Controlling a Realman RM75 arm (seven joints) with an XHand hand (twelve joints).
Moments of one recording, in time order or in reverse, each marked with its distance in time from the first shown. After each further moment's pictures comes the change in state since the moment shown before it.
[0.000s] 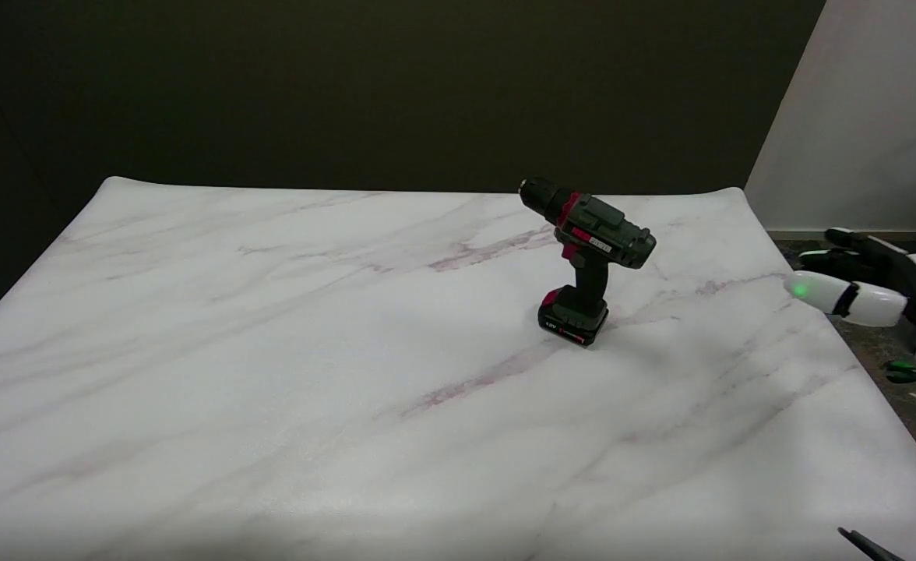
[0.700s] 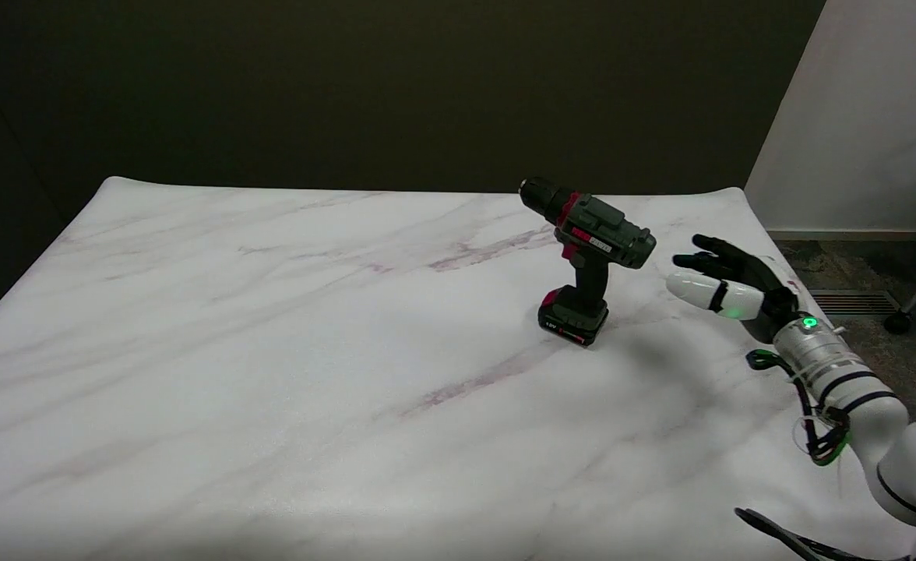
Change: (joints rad) arm 0.164 -0.011 -0.296 -0.128 0.001 0.005 -0.001
